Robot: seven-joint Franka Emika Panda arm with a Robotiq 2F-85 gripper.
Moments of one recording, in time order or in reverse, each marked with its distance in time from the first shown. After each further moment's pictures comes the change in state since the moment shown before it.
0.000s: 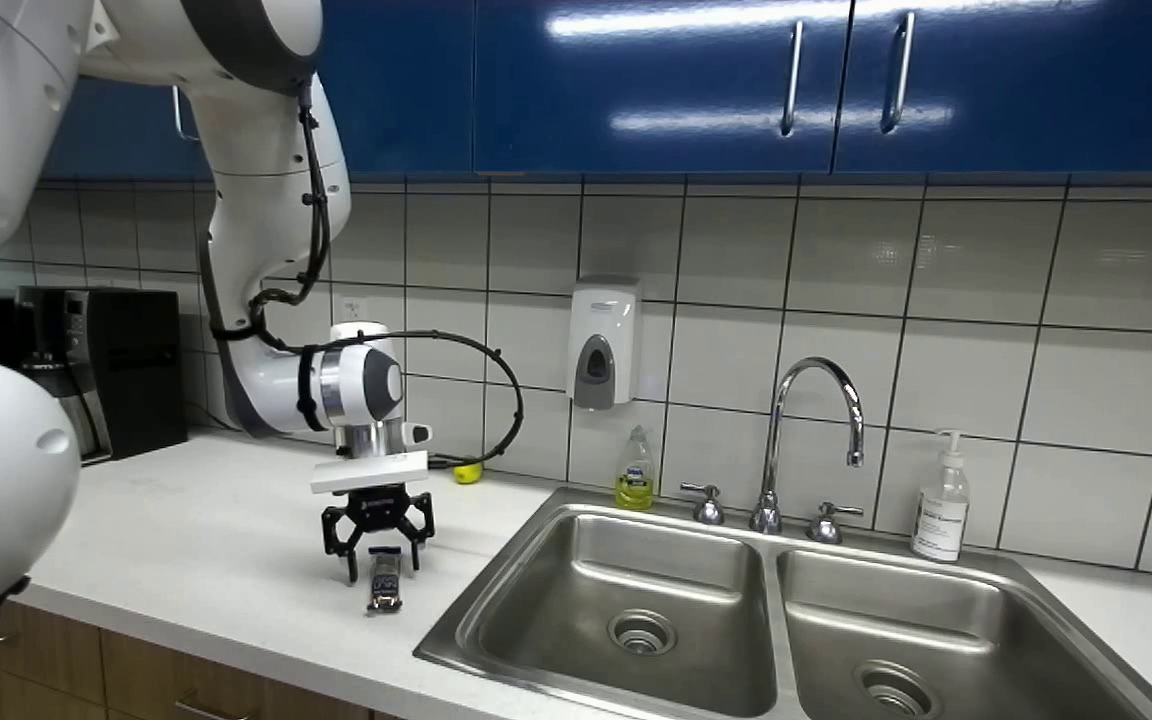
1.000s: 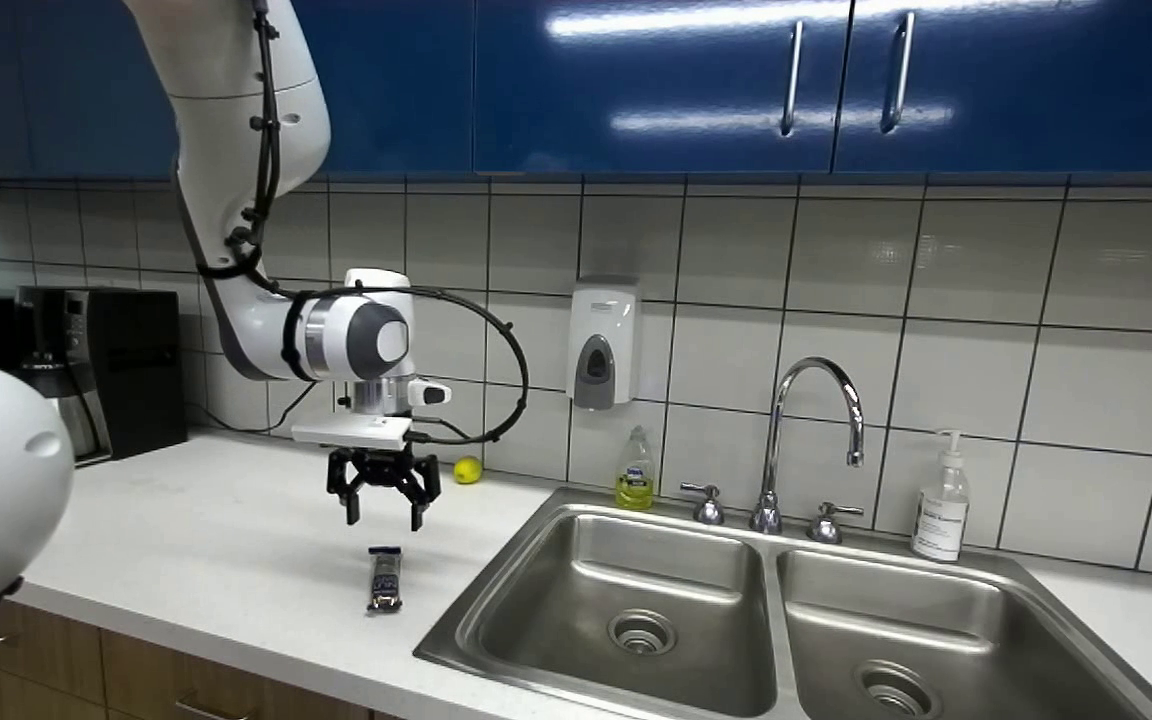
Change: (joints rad) arm -0.031 -0.206 0.002 -0.112 0.256 0.019 0.140
